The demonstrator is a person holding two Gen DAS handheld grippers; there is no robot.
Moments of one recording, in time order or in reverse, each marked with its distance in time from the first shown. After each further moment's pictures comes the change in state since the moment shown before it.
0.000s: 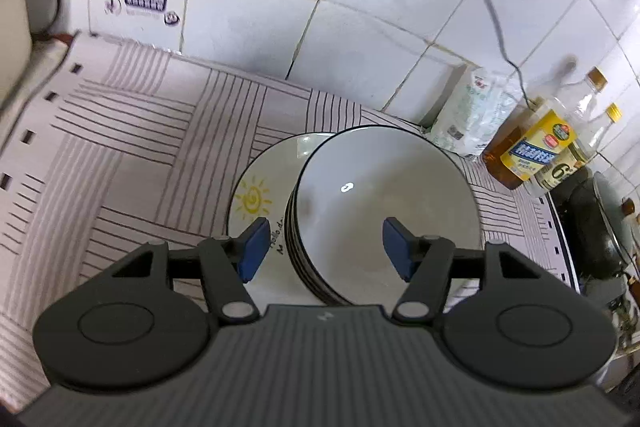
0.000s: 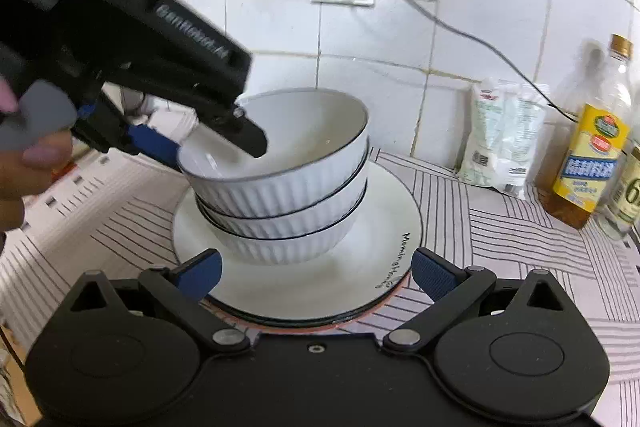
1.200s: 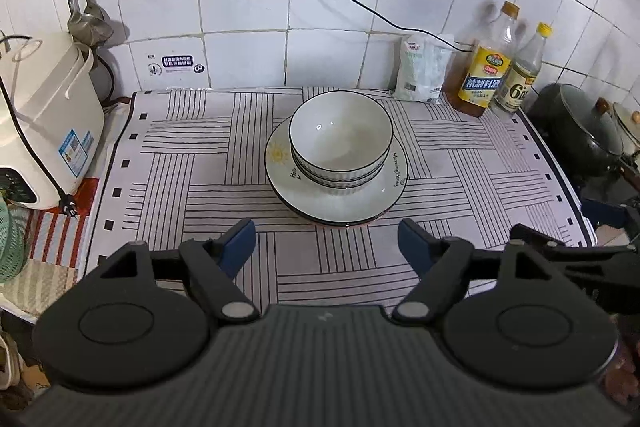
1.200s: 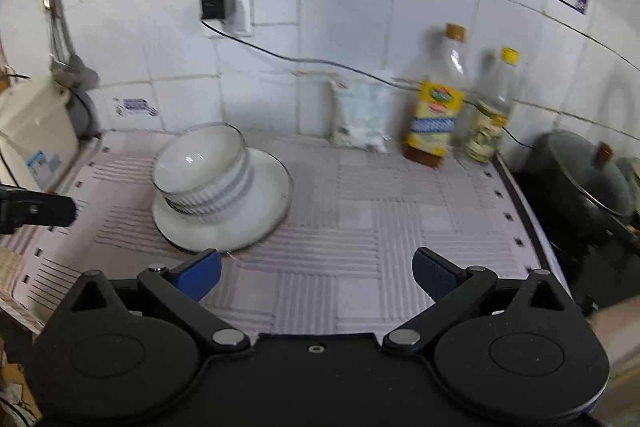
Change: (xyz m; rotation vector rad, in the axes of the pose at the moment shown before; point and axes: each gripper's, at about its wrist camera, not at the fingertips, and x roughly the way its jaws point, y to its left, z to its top) left arm -0.176 -0.060 -0.053 0.267 0.007 0.120; right arm -0.164 -0.033 0.043 0.187 0.178 -0.250
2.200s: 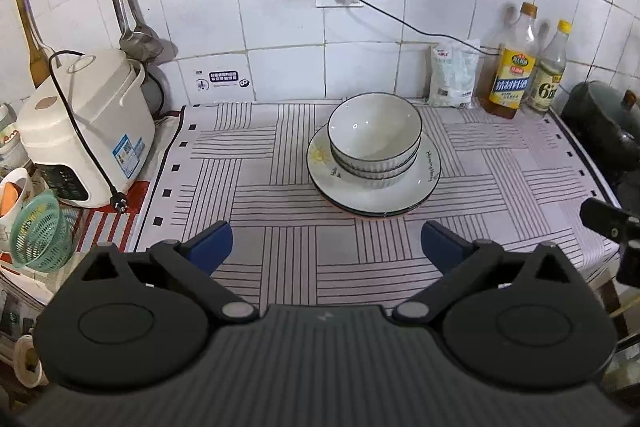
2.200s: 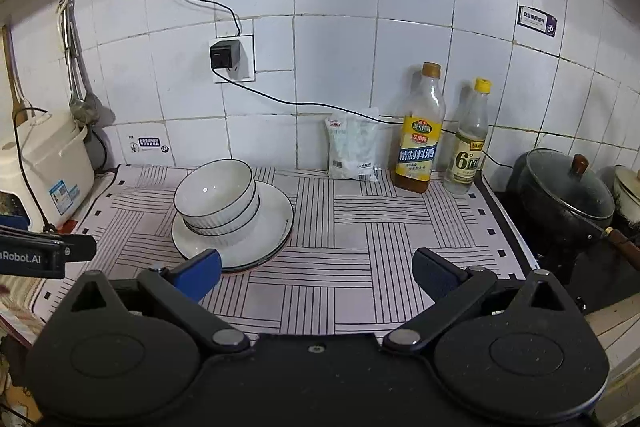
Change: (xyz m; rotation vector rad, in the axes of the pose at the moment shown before) left arm -0.029 -0.011 -0.033 0.024 -0.069 0.151; right arm -0.061 -0.003 -0.020 0.024 -0.144 0.013
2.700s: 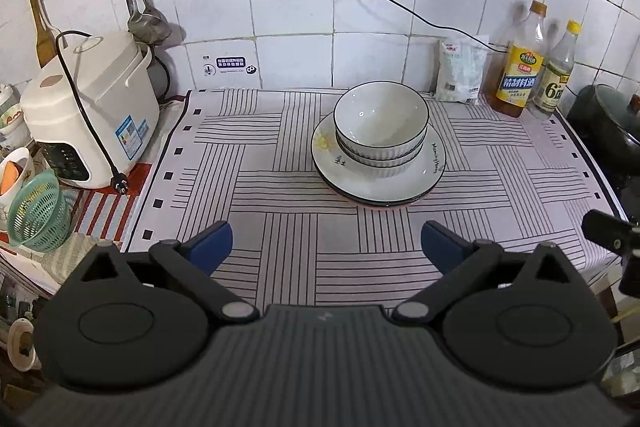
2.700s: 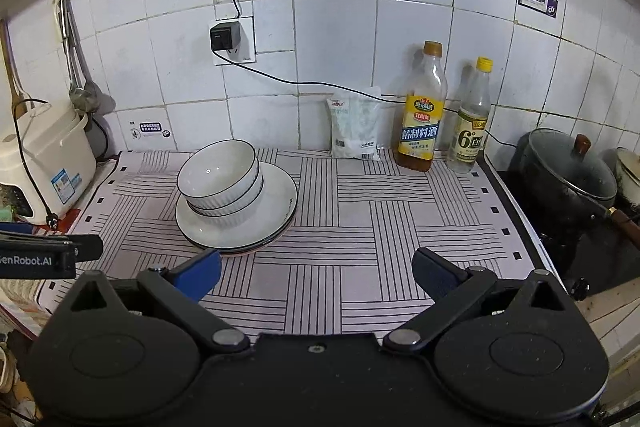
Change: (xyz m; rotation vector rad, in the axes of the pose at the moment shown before) left arm 0.003 0.002 -0.013 -0.041 0.009 0.008; right arm 0.000 0.004 -0.007 0.018 0.055 0.004
